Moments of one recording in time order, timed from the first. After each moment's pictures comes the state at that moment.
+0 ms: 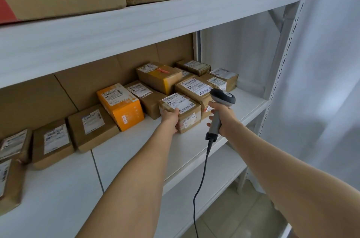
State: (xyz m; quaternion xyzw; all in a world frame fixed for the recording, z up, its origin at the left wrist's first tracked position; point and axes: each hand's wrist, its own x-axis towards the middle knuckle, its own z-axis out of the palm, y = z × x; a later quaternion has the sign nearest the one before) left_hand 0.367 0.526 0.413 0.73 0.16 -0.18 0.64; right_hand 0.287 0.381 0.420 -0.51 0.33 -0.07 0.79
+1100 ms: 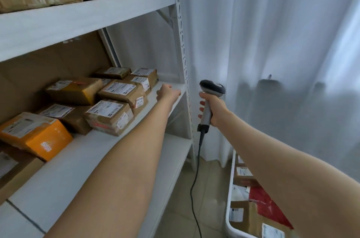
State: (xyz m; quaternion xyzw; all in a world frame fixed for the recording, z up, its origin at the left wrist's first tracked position) left_hand 0.242 0.366 0.453 0.85 -0.21 -0.17 0.45; right_hand 0.096 0.309 0.428 -0.41 0.40 -0.26 0.78
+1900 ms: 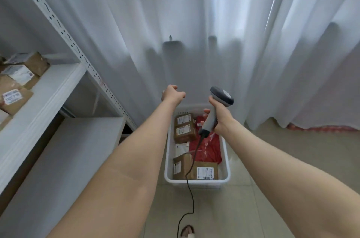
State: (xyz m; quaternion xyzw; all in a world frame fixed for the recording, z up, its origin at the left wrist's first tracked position) left_hand -0.109 0.208 0.335 0.82 -0.33 -0.32 0.34; right_hand -0.265 0.201 0.291 -0.20 0.52 -0.33 0.76
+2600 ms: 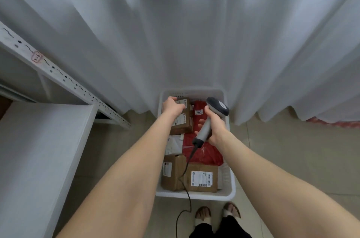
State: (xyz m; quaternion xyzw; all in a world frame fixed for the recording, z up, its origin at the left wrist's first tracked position) left_hand -0.041 0.050 0.067 0.84 -0.23 -0.42 0.27; right_hand -0.189 0.048 0.050 -0.13 0.61 -0.25 0.74
